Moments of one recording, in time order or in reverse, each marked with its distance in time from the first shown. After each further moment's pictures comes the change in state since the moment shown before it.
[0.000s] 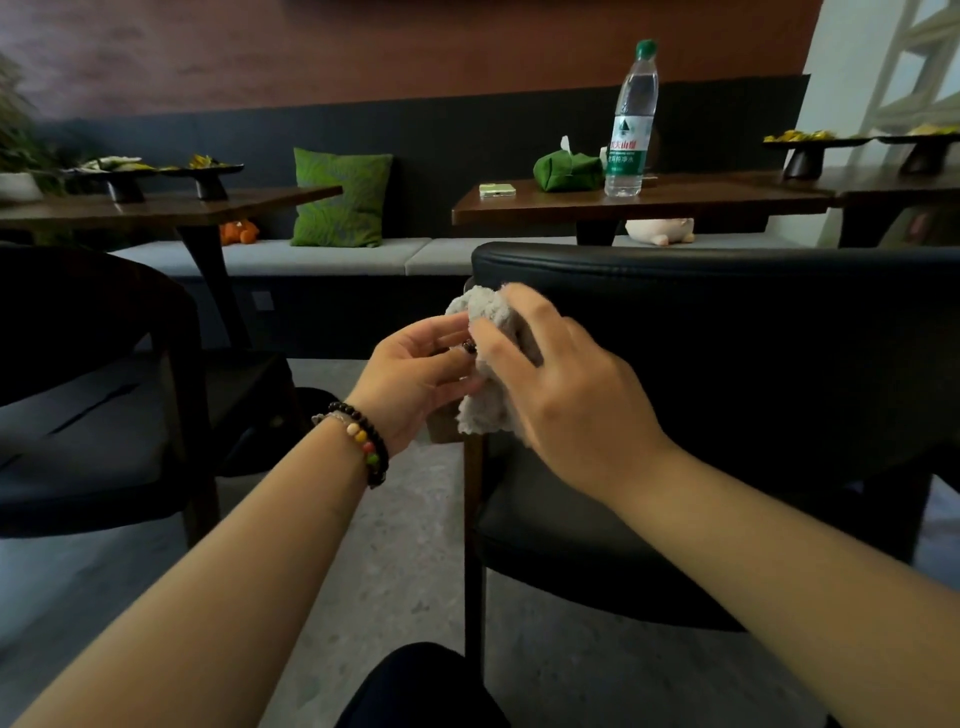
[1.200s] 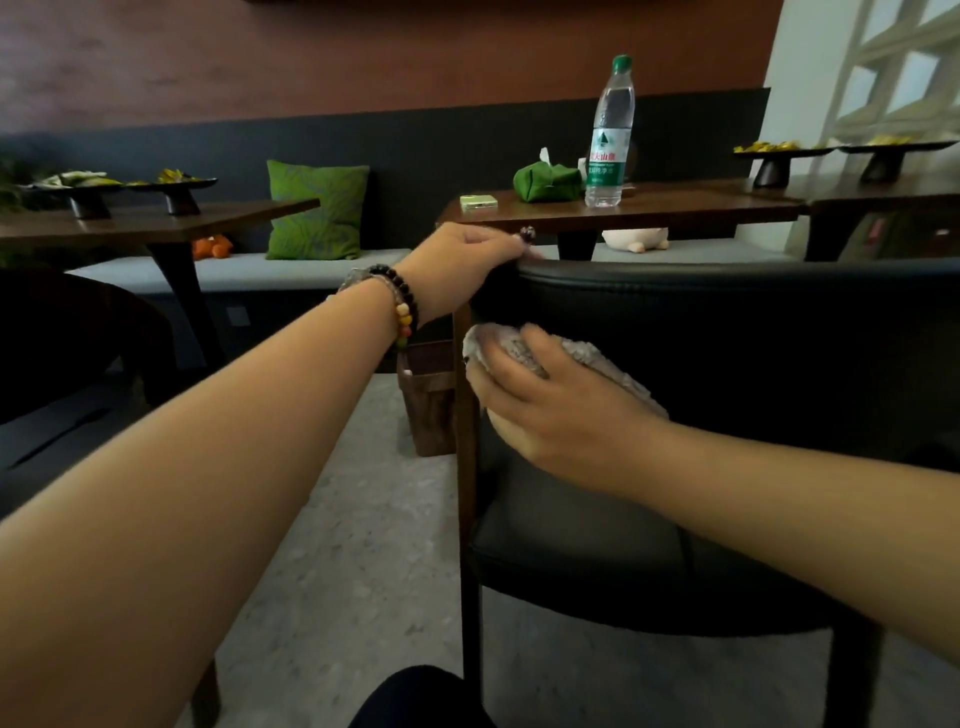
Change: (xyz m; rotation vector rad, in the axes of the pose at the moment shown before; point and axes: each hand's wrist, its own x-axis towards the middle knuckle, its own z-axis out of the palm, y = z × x) left_hand 0.072 0.081 0.032 0.580 -0.208 0.223; right_hand 0.012 0.022 0.020 -0.756 -0.312 -0.590
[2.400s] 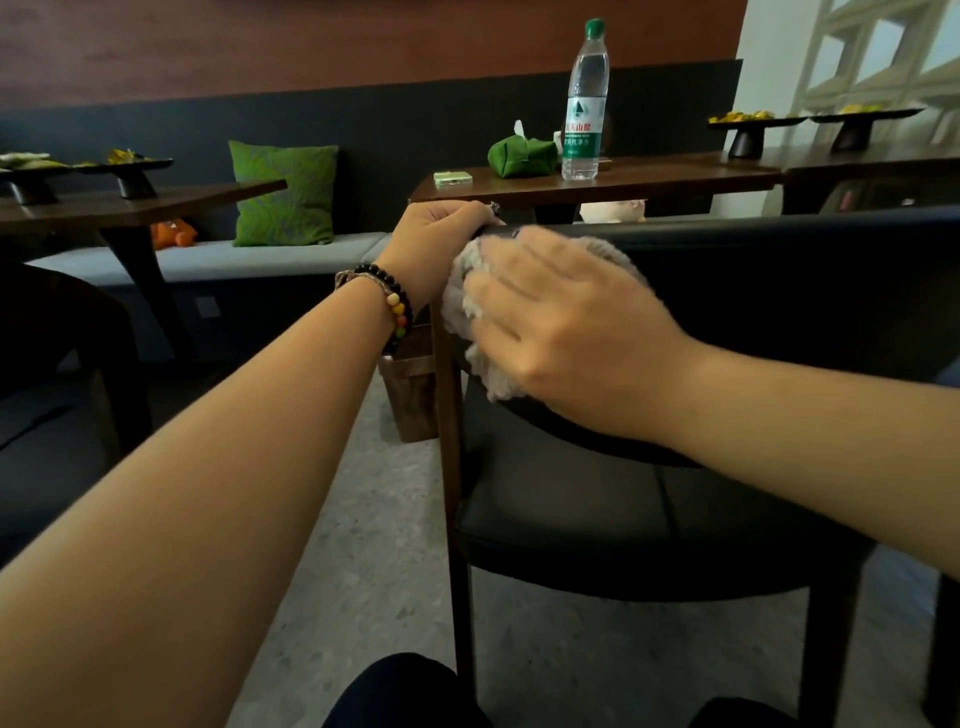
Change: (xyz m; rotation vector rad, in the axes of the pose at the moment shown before) left_hand 0.005 -0.011 0.019 -0.224 0.125 0.011; right_hand -0.008 0.030 -0.010 0.197 0.229 0.207
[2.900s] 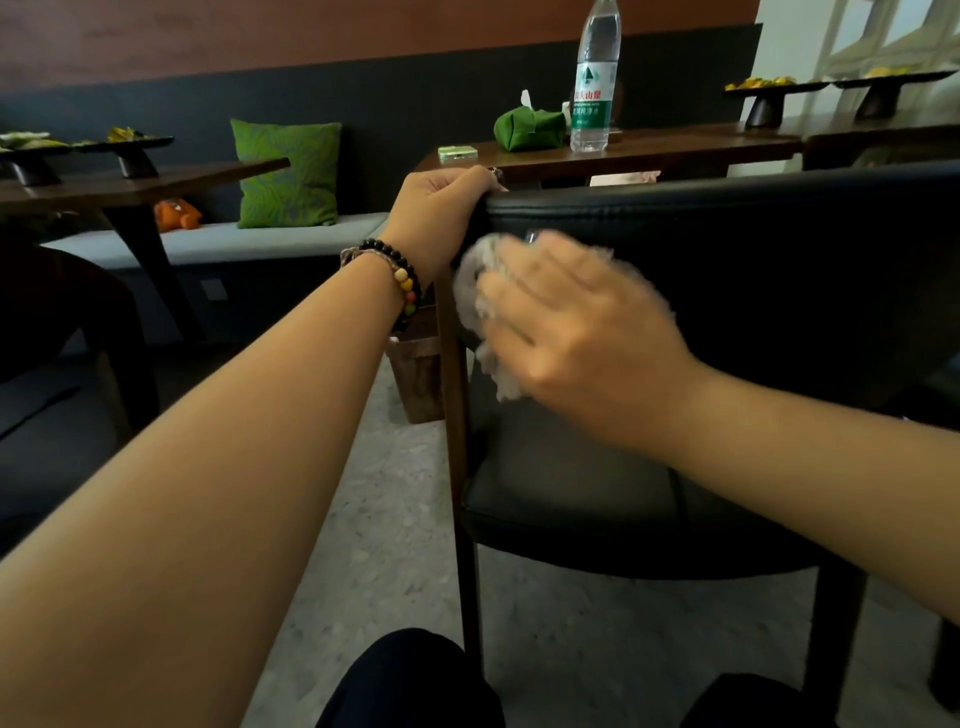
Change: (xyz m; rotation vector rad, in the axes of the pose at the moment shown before) left_hand -0.004 0.001 0.004 0.004 0.055 0.015; right_hand -0.012 -0.022 0.005 0.092 0.093 0.136
